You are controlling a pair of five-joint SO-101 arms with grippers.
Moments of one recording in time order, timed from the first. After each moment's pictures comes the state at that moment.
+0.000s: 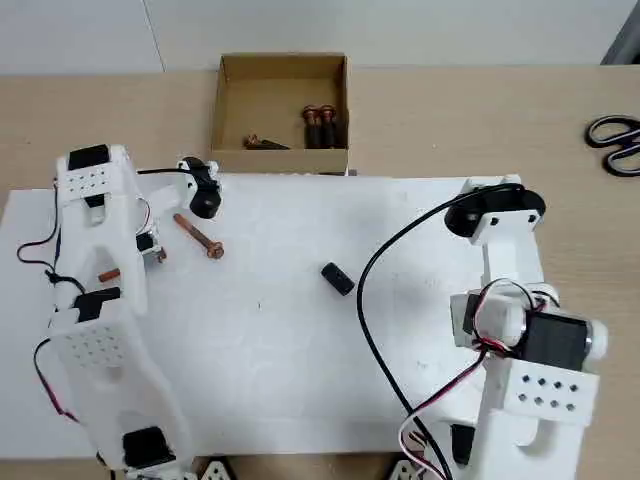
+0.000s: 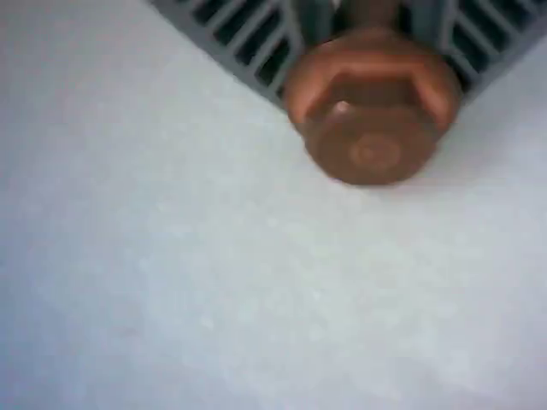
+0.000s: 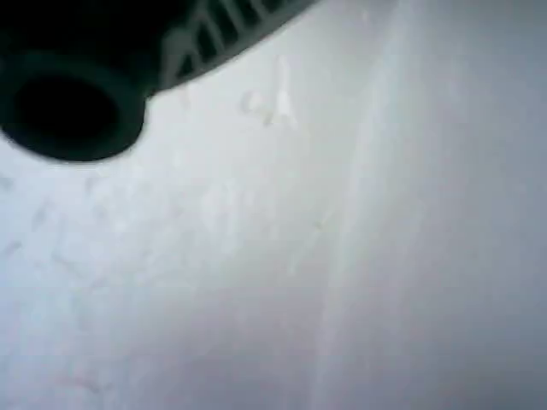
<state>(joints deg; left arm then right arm) -18.3 36.5 -21.3 97.0 -72.5 8.5 -52.5 35.8 90.9 15.3</state>
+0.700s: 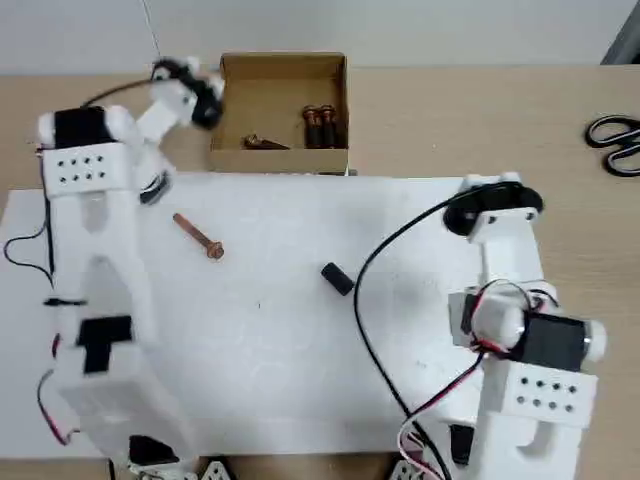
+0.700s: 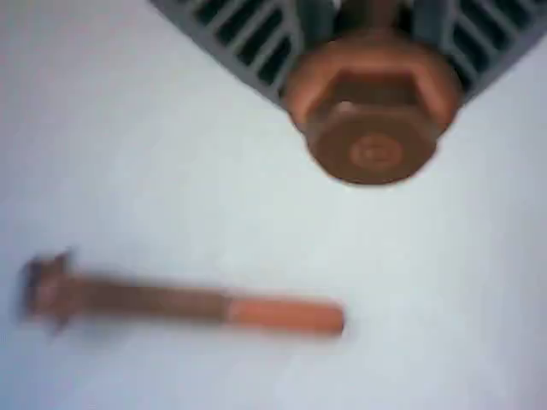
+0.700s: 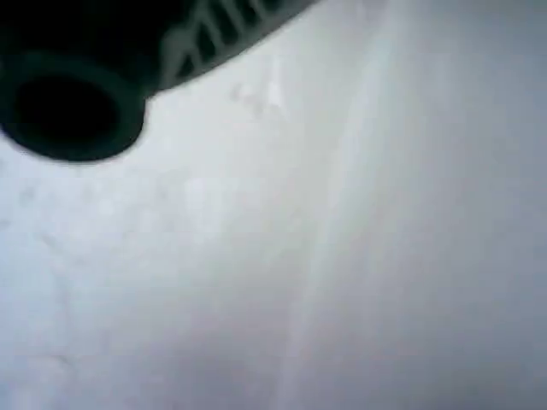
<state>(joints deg) -8.4 13.5 -30.5 99.4 -37.0 5.1 -52.5 34.7 90.9 15.3</state>
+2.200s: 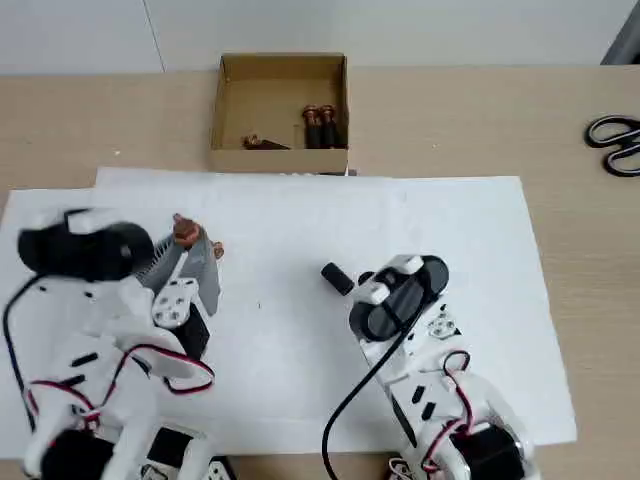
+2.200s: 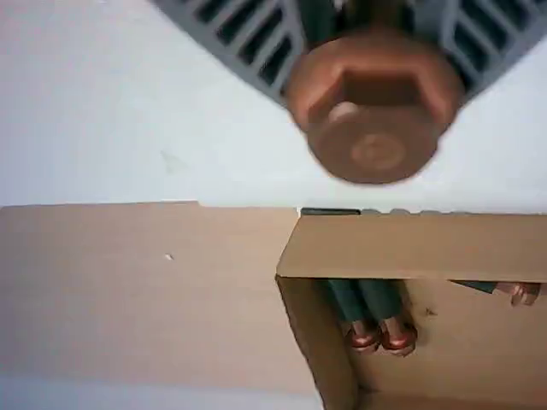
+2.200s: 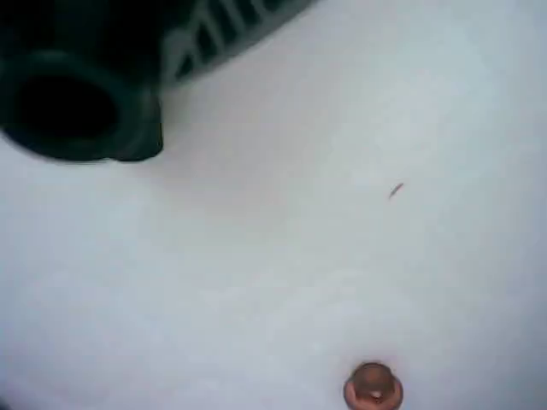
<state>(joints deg) 10.5 -83.9 46.6 67.7 19.2 -26.5 -102.8 73.8 62.9 6.8</state>
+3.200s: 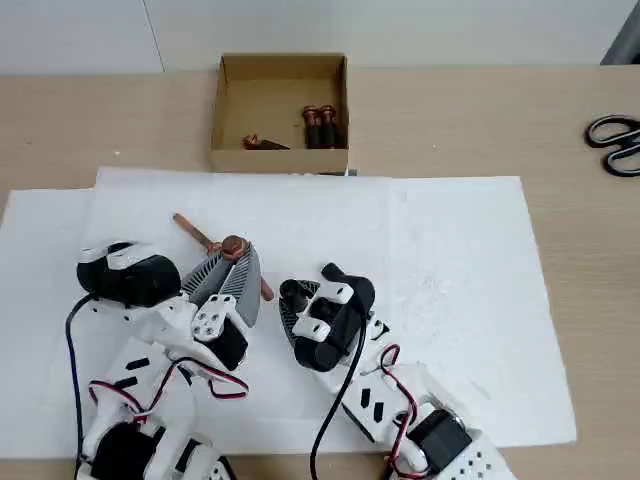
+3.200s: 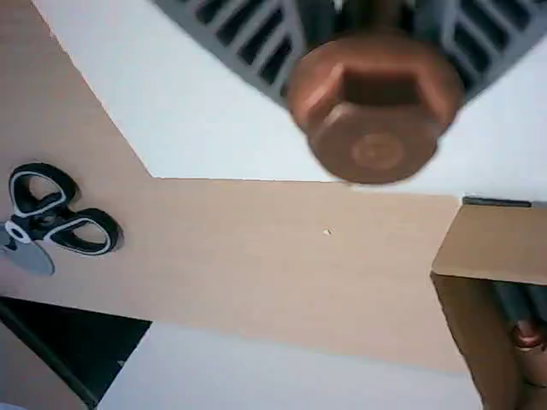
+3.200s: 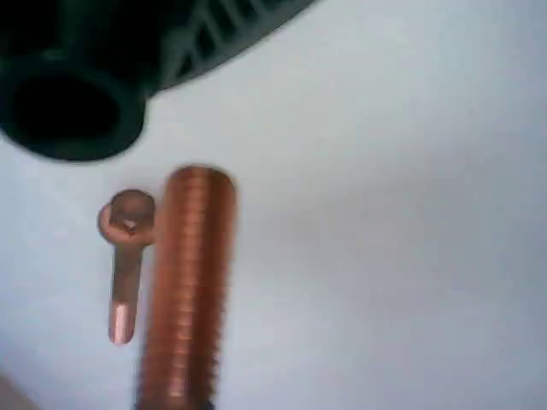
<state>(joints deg) 19.1 -100.3 72.6 50.5 29.7 -43.7 -102.8 94.3 30.8 5.8</state>
